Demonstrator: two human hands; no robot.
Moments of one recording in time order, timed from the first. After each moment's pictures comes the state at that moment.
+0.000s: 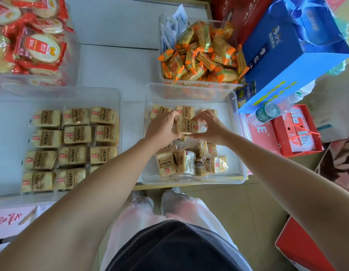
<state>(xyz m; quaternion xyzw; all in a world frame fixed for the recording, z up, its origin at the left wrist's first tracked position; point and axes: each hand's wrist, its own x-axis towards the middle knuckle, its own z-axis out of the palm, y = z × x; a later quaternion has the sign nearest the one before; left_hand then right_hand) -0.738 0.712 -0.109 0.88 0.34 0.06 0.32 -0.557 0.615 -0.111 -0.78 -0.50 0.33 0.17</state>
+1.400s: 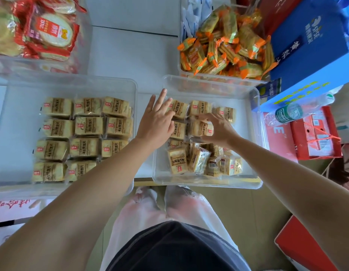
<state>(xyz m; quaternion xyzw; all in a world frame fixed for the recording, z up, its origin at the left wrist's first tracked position) -0.787 0.741 -0.139 0.94 0.30 0.09 0.11 -0.574 0.626 -0.134 -0.77 -0.57 0.27 0.07</state>
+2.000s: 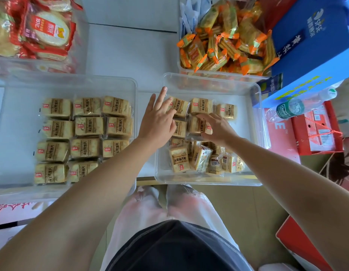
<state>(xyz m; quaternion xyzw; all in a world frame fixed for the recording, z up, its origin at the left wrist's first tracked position) -0.786 0.742 -0.144 0.94 0.30 0.10 0.11 -0.576 0.625 -0.151 -0.77 -0.58 0.26 0.04</state>
